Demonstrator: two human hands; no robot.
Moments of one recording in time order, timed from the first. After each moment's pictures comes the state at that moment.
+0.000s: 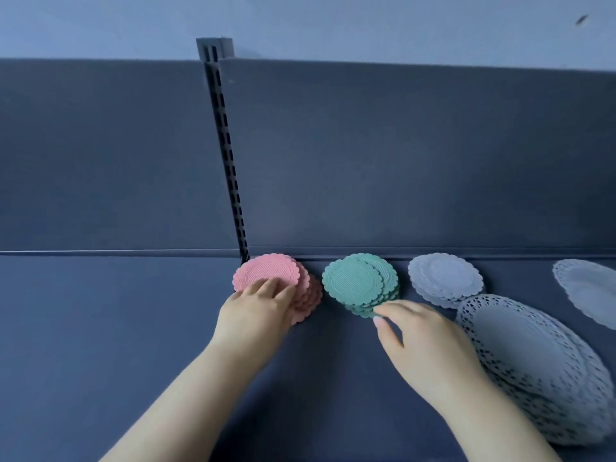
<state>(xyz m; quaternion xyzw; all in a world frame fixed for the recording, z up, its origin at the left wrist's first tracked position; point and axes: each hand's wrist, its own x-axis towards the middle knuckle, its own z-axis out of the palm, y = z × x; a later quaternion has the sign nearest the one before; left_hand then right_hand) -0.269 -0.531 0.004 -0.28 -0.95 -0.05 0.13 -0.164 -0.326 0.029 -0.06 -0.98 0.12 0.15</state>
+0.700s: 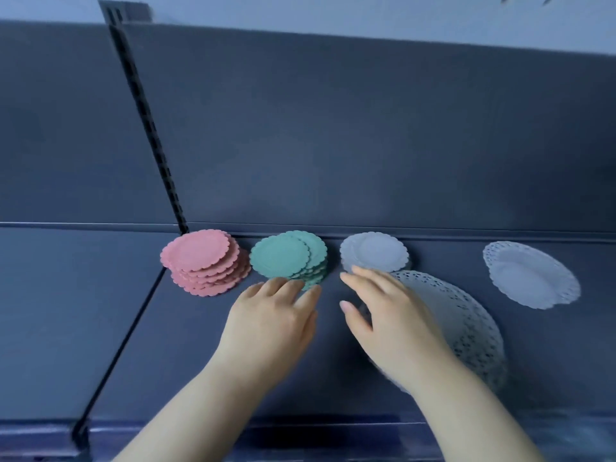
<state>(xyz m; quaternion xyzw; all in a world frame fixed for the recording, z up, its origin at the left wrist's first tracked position) -0.183 -0.421 0.006 -0.34 -0.91 -0.07 0.21 -0.133 -0.247 0.020 -0.01 -0.97 0.11 0.20</state>
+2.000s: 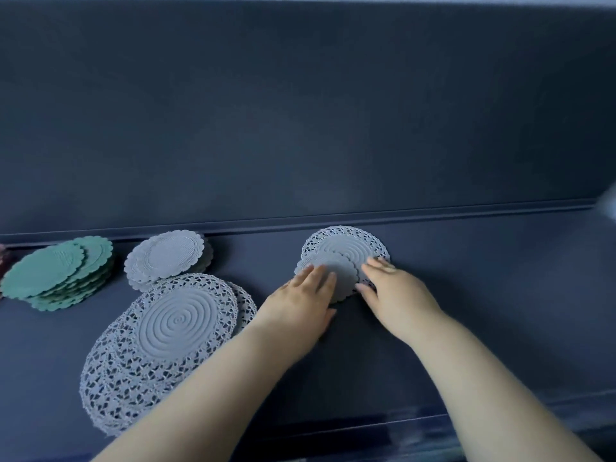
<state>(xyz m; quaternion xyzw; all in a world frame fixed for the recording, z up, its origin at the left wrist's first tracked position) -0.144 -0.058 -0.015 -0.39 -0.92 -0.02 -0.01 -0.098 0.109 -0.006 -0.08 -0.99 0.11 -0.03</state>
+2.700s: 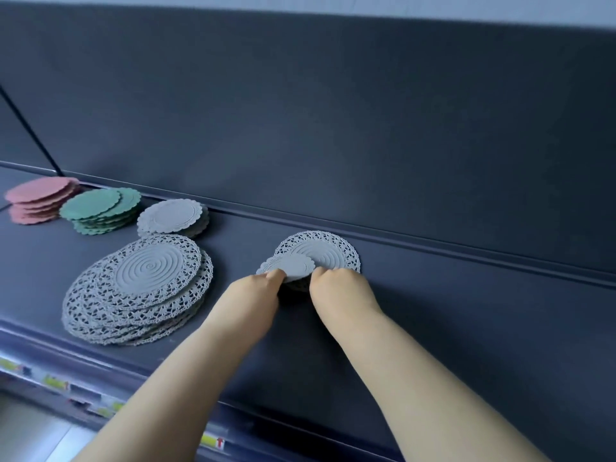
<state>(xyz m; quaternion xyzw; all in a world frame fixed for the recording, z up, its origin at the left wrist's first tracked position) -0.105 -0.005 -0.010 -0.09 -0.99 -0.06 0.02 -0.111 0.141 0.016 0.17 -0.98 -0.13 0.03</state>
